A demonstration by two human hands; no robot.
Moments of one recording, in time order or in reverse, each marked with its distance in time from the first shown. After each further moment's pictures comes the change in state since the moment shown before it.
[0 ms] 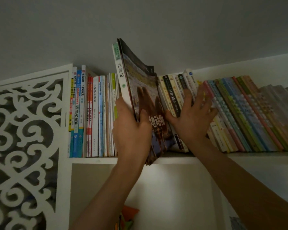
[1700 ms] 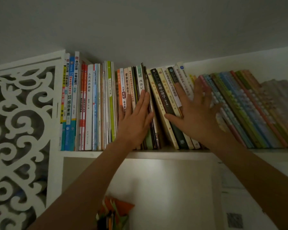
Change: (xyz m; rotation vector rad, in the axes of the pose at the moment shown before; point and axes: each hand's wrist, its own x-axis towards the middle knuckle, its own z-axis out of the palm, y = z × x) left_hand 0.044 -0.103 0.042 0.694 -0.444 0.340; right_hand 0.002 0.010 -0.041 0.042 -0.588 -0.147
